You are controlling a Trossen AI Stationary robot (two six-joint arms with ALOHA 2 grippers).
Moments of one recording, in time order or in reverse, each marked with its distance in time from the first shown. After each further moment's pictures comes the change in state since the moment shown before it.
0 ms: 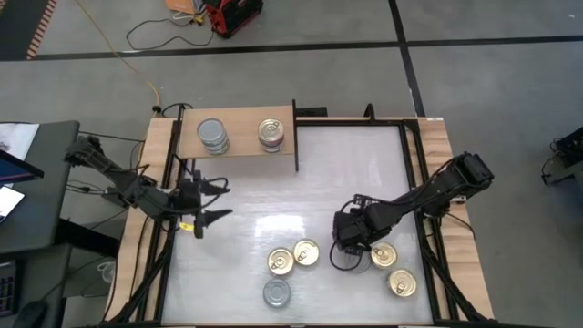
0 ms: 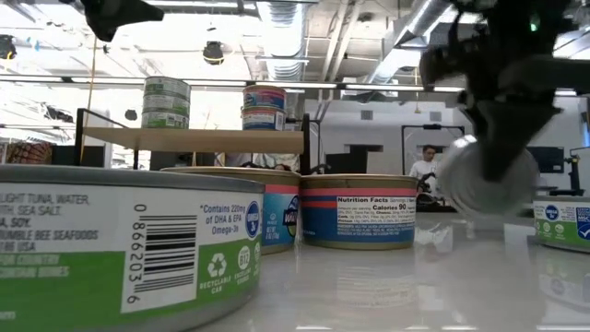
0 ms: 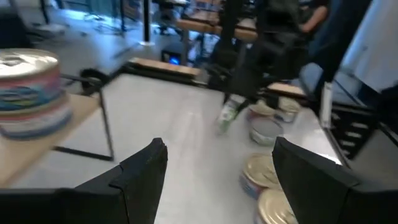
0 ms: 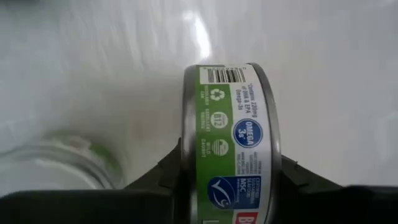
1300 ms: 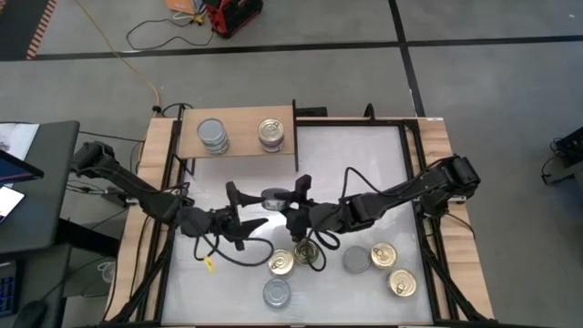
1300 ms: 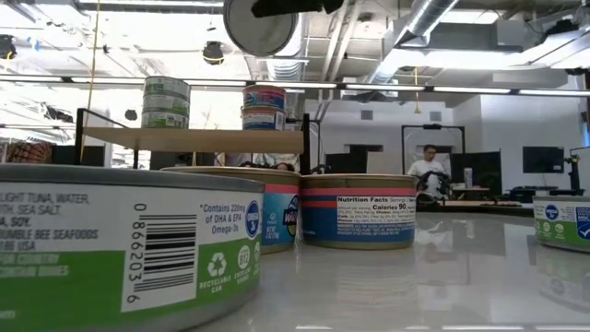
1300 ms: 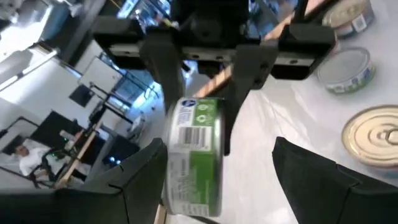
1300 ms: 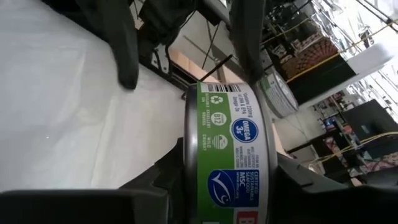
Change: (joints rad) left arm 0.075 0.542 0.198 0.357 -0.058 0.920; right arm -0.084 0.106 0.241 1.026 0.377 -1.183
